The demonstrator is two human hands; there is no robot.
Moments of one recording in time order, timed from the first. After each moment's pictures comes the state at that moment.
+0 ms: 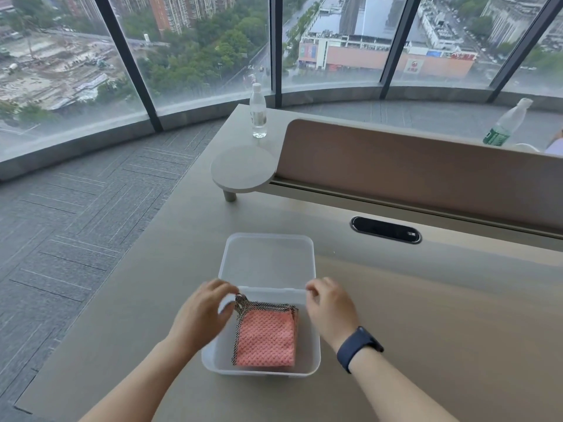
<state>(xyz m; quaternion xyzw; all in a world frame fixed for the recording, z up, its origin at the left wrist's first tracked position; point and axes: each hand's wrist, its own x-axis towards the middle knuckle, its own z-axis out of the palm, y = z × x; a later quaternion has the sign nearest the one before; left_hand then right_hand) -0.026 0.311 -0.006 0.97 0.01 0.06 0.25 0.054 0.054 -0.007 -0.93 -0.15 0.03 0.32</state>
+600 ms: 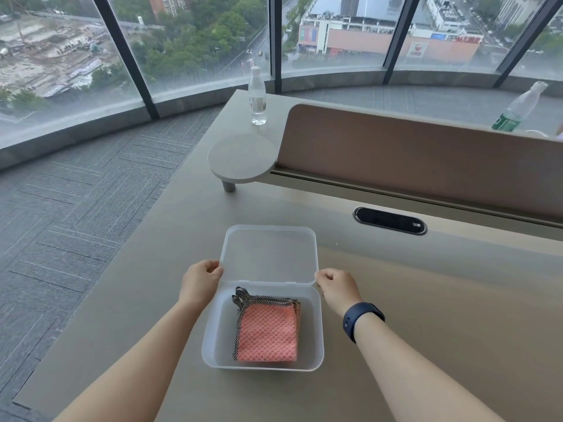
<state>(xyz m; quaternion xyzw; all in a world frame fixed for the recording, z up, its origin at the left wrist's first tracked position) 0.027 0.329 -0.023 0.82 0.35 -0.03 0.45 0.092 0.050 -0.022 -0.87 0.06 0.22 0.44</state>
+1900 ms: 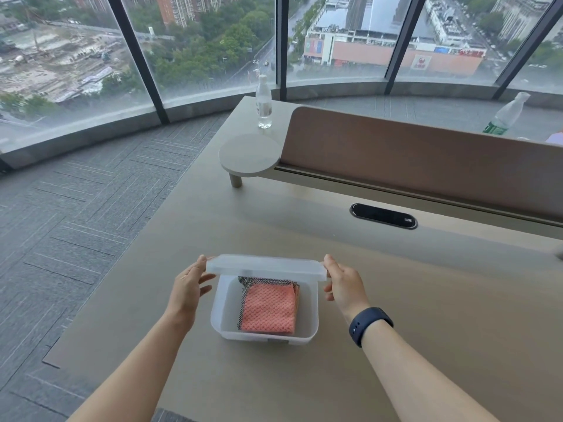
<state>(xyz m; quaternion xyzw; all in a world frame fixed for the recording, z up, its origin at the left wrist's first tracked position) -0.055 0.314 0.008 0.64 0.33 0.07 0.69 0.031 0.033 0.035 -0.79 0.09 0.19 0.58</state>
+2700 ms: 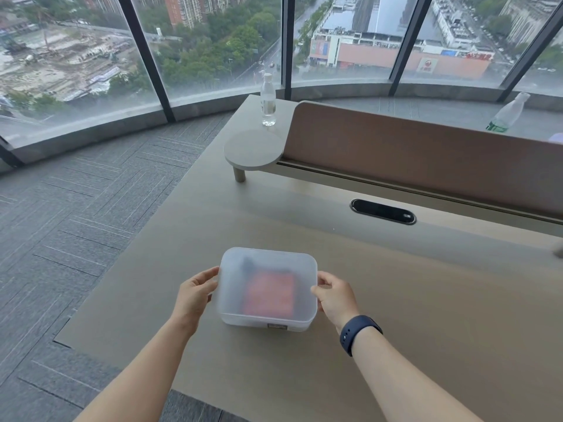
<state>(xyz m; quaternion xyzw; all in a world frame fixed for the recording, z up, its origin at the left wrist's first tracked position) -0.093 0.303 -0.010 0.63 0.35 0.01 0.70 -0.005 0.026 -0.003 -0.79 0.06 0.25 0.56</state>
